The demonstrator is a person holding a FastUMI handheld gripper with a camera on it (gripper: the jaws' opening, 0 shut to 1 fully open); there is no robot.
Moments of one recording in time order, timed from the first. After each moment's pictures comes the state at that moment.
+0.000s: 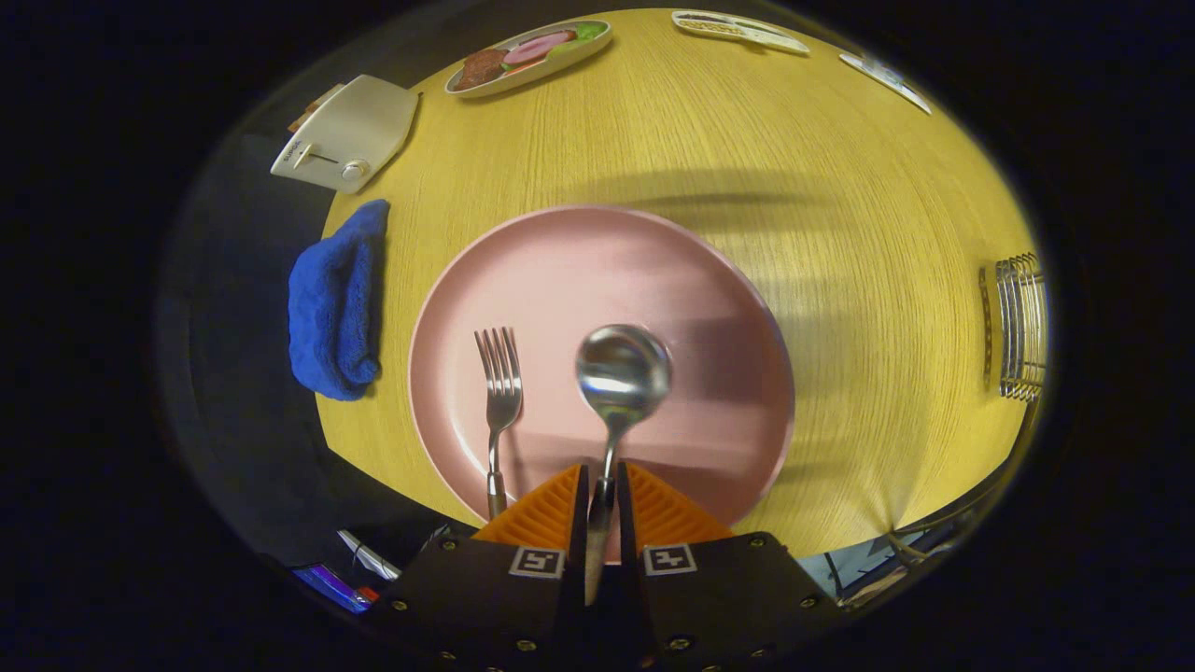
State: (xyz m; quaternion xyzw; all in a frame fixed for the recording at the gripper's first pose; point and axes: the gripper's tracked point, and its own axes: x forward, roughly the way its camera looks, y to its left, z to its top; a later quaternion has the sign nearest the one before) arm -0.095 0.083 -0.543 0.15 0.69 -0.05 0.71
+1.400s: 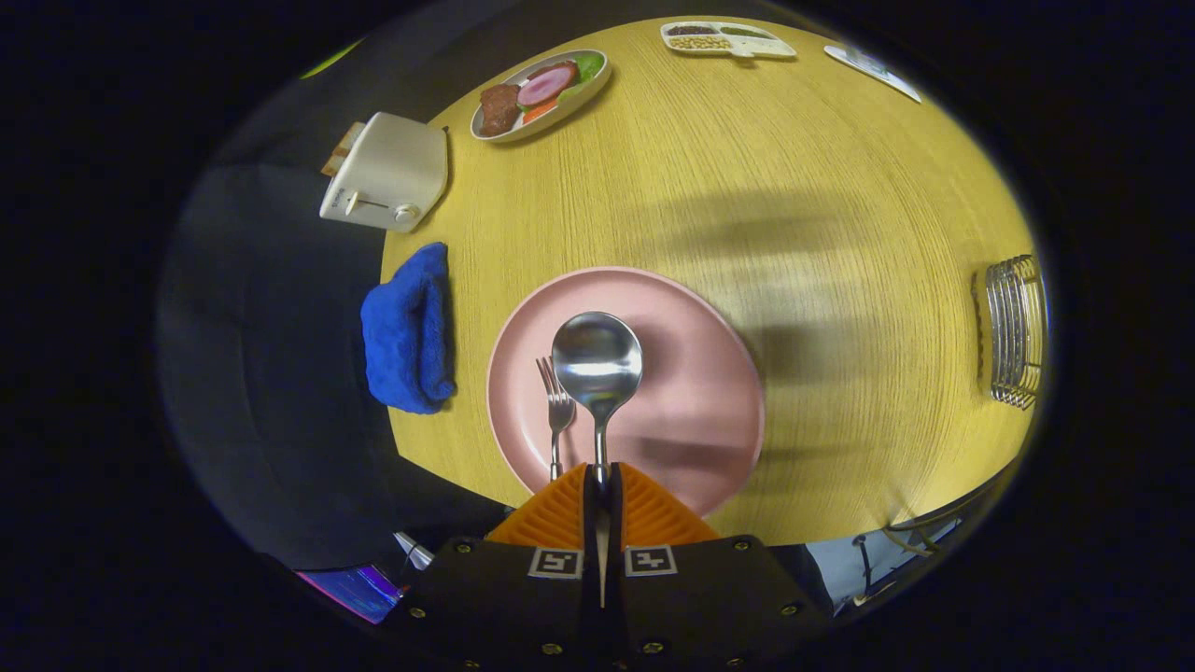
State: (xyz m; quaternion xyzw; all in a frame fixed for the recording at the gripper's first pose) arm -0.071 0.081 -0.478 0.23 0.65 0.00 0.72
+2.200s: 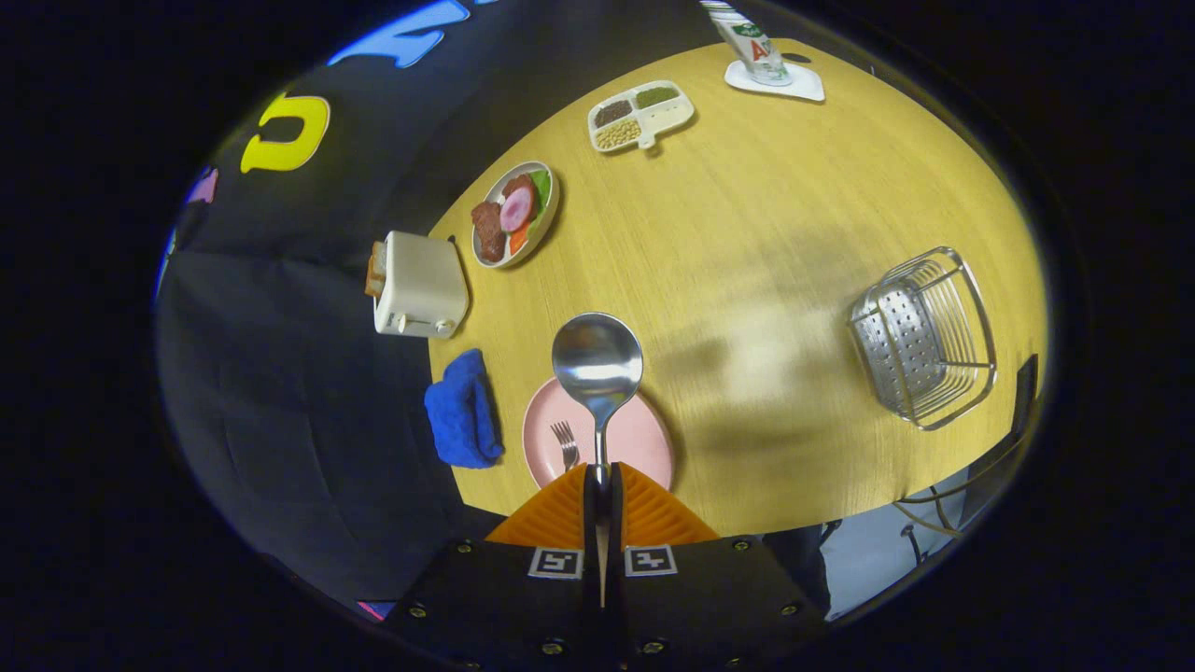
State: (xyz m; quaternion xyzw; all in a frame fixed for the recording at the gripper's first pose) arm -0.064 -0.023 -0.379 0.33 0.55 -0.04 0.76
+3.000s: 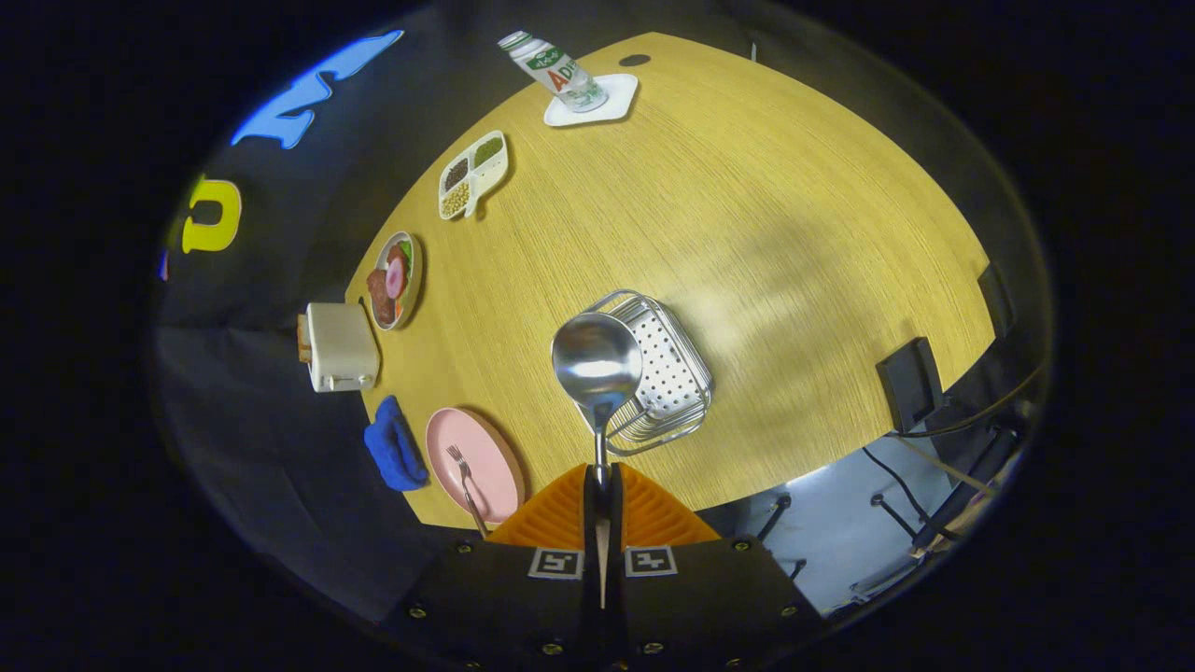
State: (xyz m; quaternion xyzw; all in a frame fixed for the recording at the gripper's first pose) arm -0.147 -0.173 -0.371 0.34 0.58 -0.15 0.72
